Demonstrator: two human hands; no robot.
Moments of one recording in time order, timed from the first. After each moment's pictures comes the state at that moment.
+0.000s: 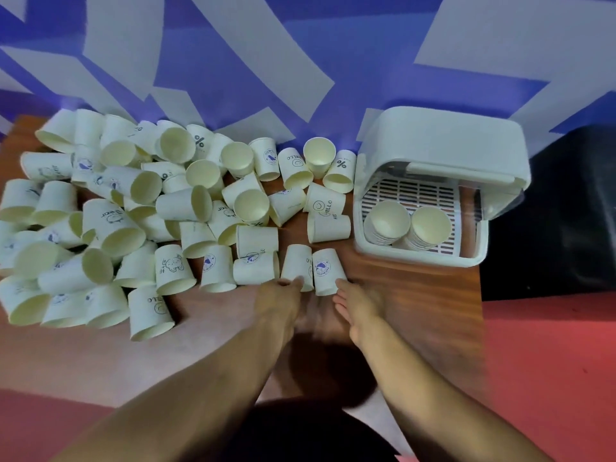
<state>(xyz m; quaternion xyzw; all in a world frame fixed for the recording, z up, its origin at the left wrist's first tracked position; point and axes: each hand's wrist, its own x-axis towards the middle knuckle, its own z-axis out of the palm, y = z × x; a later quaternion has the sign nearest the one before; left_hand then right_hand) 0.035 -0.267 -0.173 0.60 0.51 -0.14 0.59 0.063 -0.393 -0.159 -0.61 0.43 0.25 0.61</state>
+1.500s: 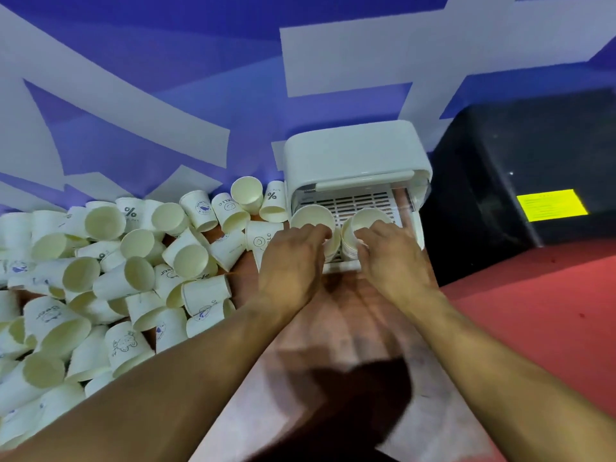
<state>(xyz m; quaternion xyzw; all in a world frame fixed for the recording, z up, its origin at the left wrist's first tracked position) 0.134 -0.351 -0.067 0.96 -0.17 0.09 0.20 0.138 -0.531 -0.085 -0.98 -0.11 -0.08 0.14</state>
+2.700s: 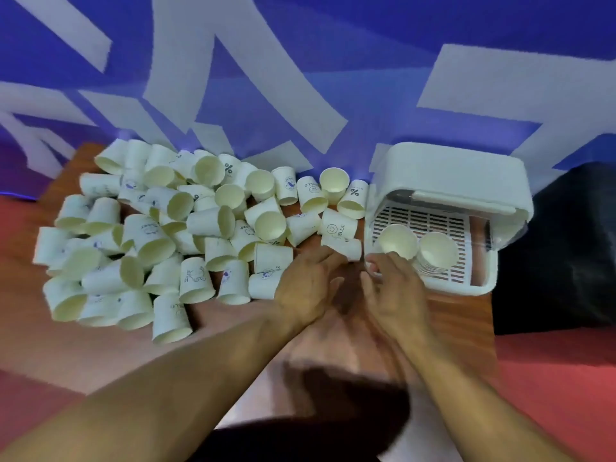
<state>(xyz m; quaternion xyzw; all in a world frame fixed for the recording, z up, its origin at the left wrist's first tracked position) 0.066 -0.262 -0.103 0.95 -0.08 0.03 0.30 0.093 -0.440 -0.096 -0.94 -0.18 -0.06 0.29</state>
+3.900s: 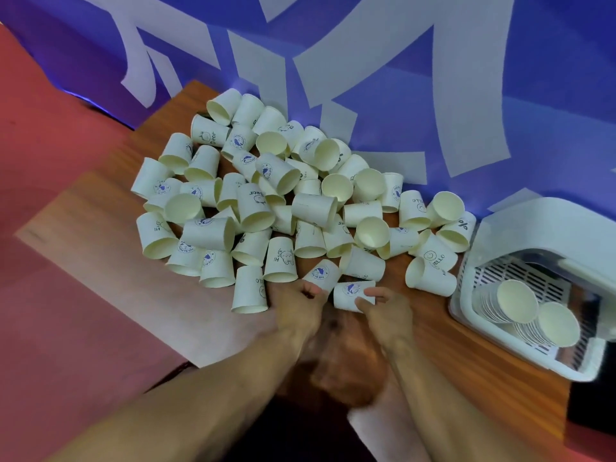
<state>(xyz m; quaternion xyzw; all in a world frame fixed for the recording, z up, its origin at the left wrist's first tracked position) -0.019 -0.139 -0.153 0.63 0.52 0.02 0.57 0.062 -0.270 -0.155 -0.89 0.07 0.25 0.39</state>
